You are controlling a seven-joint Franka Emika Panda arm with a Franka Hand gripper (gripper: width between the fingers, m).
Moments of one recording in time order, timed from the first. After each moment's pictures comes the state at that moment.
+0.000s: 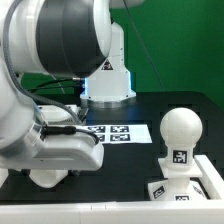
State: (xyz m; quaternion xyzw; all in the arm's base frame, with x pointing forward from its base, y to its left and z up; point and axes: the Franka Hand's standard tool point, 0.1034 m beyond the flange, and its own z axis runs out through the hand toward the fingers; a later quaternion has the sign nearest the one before) arm 0.586 -0.117 0.033 -0.93 0.11 0.33 0.08
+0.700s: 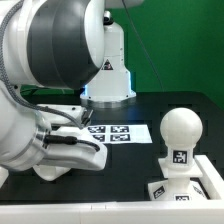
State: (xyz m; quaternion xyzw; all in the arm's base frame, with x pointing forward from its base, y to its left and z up) arm 0.562 -0.108 0.037 -0.90 0.15 0.40 0.09
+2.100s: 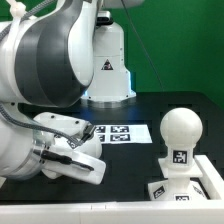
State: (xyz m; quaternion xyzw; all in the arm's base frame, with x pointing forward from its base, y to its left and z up) arm 0.541 -0.102 0.022 -0.86 0.24 0.44 0.09
